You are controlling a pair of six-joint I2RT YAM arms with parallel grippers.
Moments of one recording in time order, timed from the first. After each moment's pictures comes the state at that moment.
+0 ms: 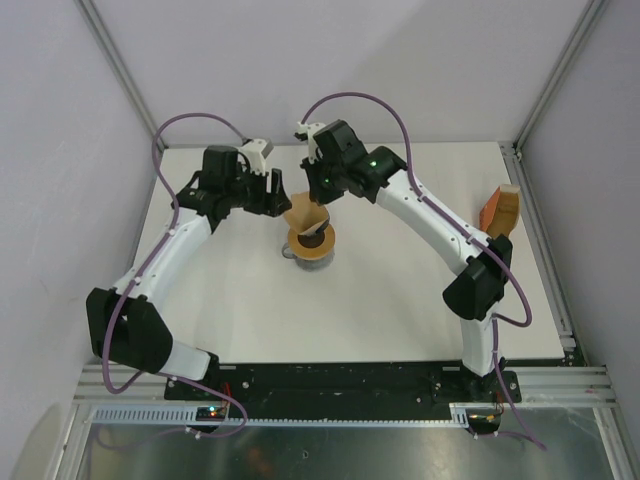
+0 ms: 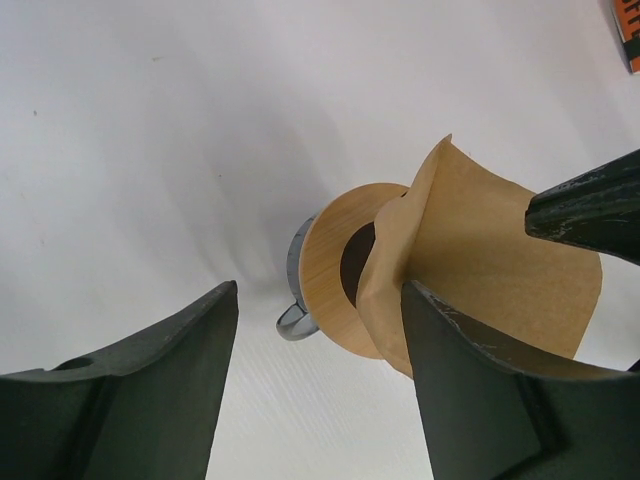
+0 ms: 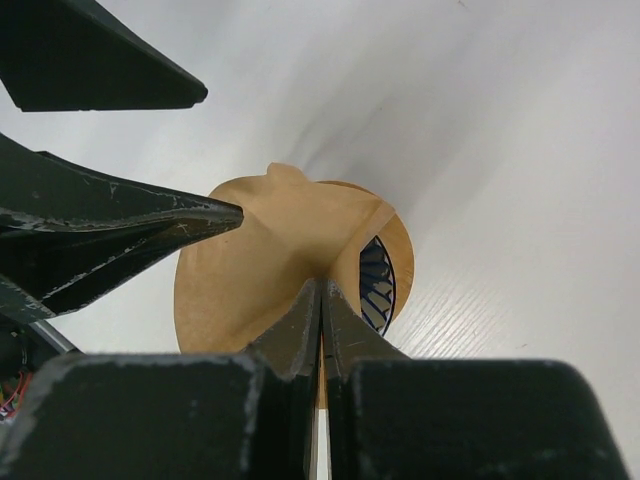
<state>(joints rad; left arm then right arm) -0.27 1.43 1.27 -0.48 0.36 -0.07 0.76 1.97 2.12 -0.87 -0.04 0.18</state>
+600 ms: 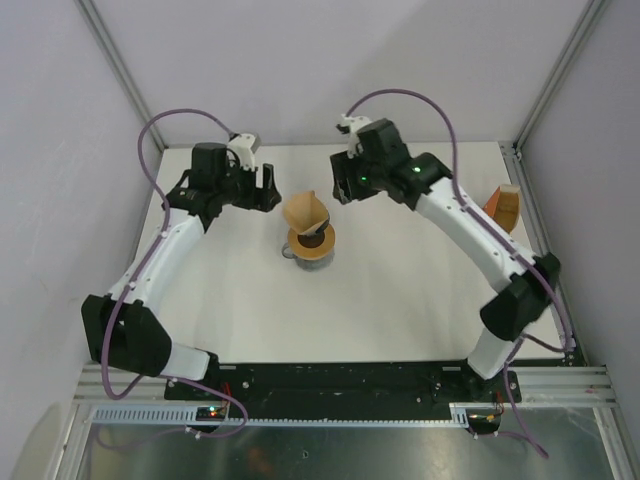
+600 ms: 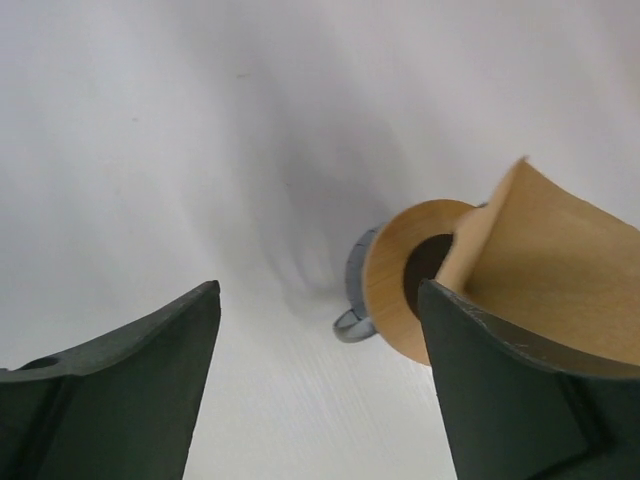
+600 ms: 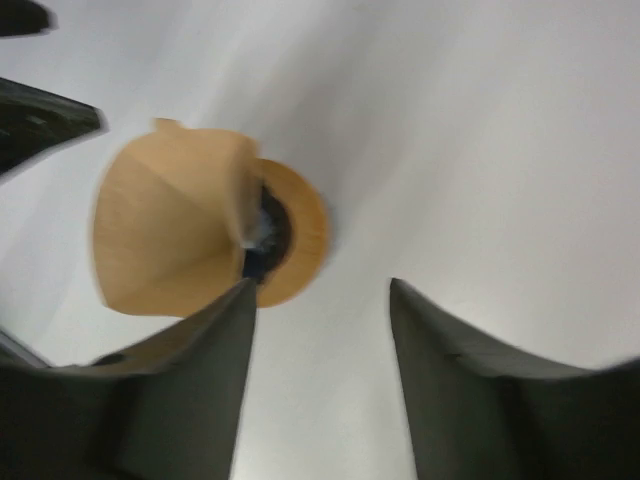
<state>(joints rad) -0.23 1.41 1.29 -0.48 0.29 -0.03 0.67 1.75 1.88 -0.79 -0.02 0.18</state>
